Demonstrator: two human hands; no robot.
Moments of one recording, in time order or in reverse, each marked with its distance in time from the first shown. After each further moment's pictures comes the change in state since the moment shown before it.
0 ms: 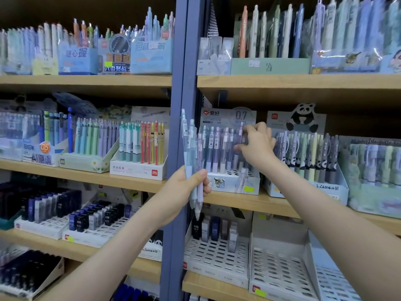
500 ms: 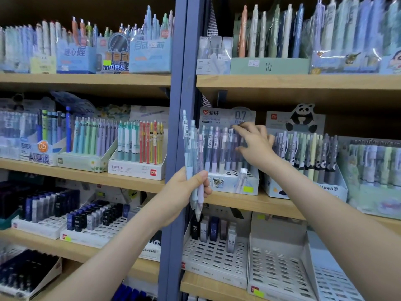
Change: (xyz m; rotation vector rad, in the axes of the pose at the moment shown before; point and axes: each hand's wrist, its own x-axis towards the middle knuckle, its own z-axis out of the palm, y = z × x) left_hand 0.001 -0.004 0.003 -0.013 -0.025 0.011; right_hand 0.008 0.018 0.005 -0.104 -0.070 -0.221
